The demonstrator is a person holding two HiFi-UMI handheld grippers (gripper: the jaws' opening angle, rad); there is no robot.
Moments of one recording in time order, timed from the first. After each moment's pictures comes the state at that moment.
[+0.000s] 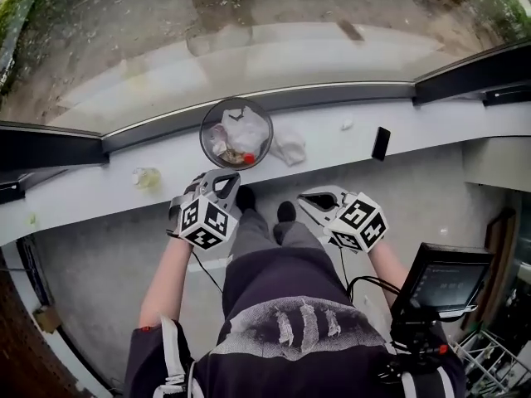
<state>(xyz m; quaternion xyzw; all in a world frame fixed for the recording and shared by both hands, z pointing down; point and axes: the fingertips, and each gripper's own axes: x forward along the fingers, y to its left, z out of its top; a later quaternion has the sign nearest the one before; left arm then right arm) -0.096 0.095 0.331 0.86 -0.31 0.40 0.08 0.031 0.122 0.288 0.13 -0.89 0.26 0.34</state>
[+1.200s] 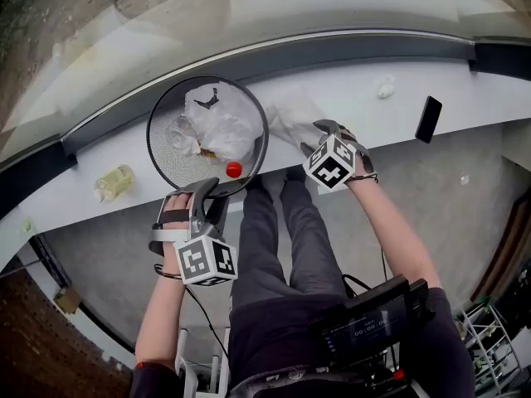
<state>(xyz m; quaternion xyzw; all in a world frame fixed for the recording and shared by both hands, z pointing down) -0.097 0.099 0.490 0.77 -0.23 0.59 0.05 0.079 0.010 0.641 0.13 -0.79 0.16 0.58</state>
